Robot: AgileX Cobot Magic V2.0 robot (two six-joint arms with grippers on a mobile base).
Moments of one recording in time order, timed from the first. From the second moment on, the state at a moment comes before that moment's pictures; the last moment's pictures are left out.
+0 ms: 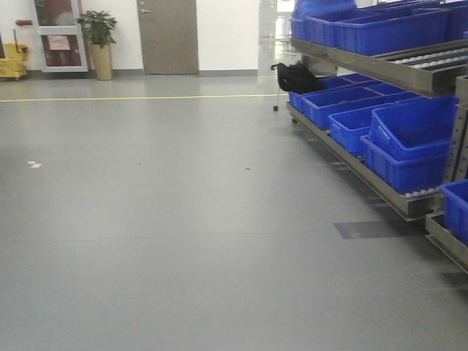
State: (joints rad) left arm -0.23 0.48 -0.52 0.26 0.68 -0.51; right arm 0.08 0.73 -0.46 0.03 0.26 0.12
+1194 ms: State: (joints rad) left arm -0.23 0.48 -0.52 0.26 0.68 -0.51; right arm 0.08 0.73 -0.46 0.03 0.26 0.12
